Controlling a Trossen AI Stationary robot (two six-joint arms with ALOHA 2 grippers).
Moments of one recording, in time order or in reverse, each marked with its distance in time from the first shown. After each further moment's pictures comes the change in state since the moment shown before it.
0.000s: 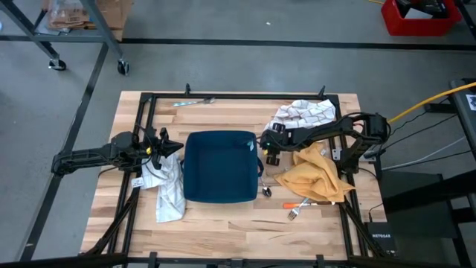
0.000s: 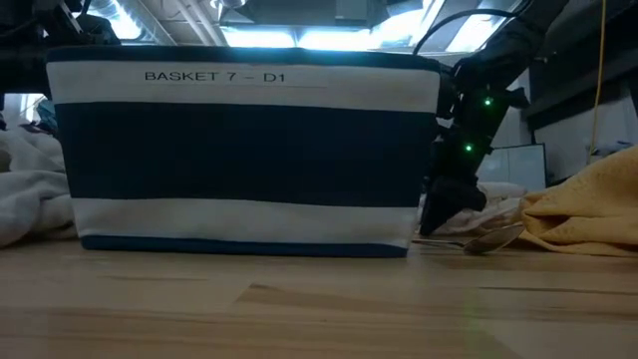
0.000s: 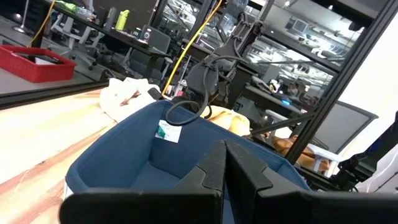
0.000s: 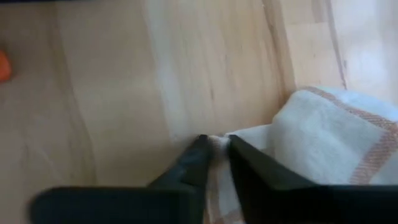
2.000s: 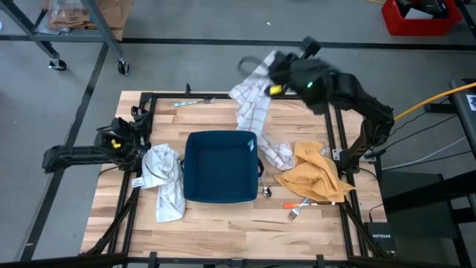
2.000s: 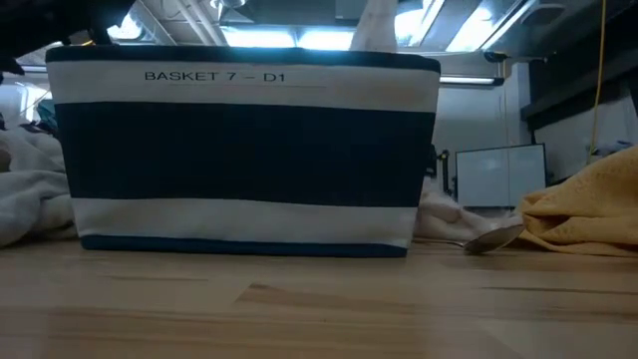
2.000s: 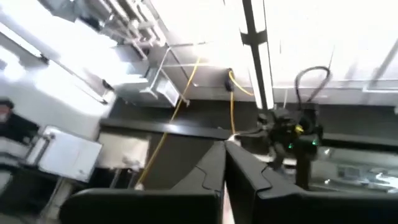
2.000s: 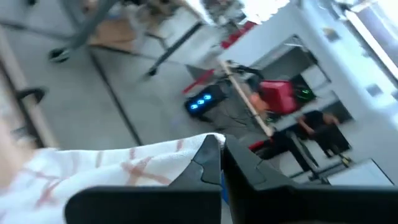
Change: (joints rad) left arm 0.000 0.226 0.004 0.951 -0.338 0.440; right arm 0.122 -0.009 1.587 -0.711 0.752 -0.448
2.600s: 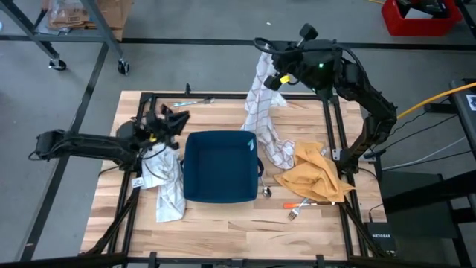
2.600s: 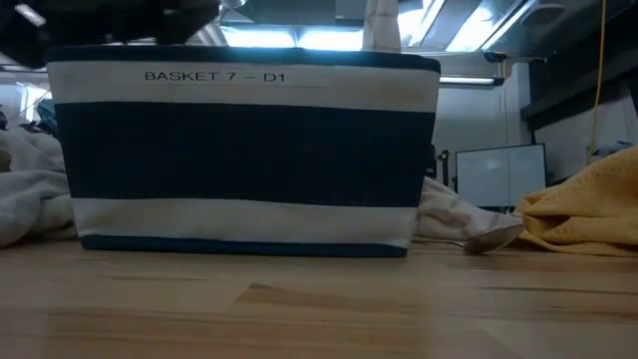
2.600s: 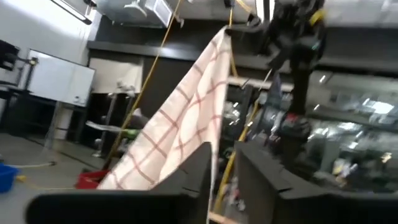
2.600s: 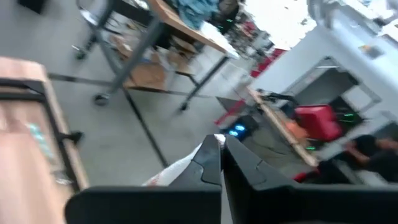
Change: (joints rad) left arm 0.032 0.581 0.240 -0.027 0.052 -0.134; right arm -0.095 -0.021 0.008 0.083 -0.328 0.010
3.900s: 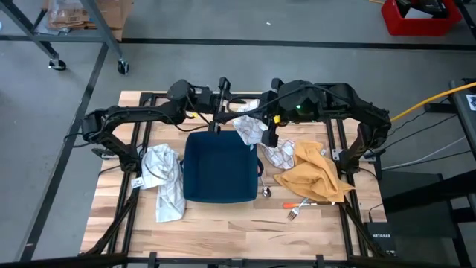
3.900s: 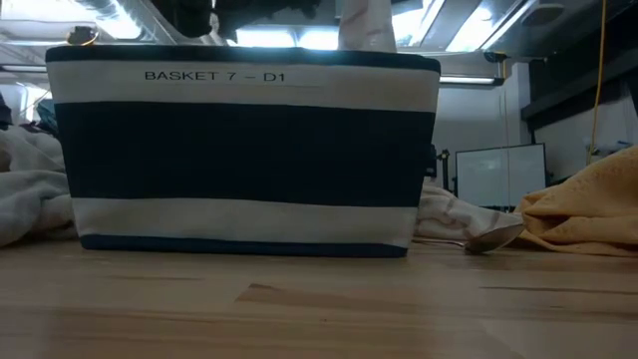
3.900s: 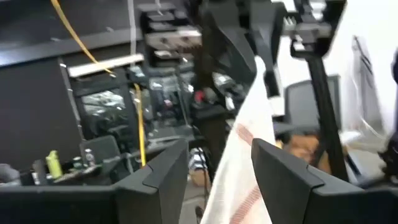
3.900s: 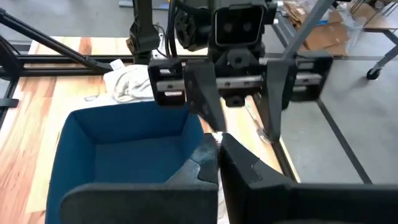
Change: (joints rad) left arm 0.211 0.696 0.813 -0.167 0.872 0.216; right arm 0.215 0.058 -0.001 -0.347 -0.442 0.548
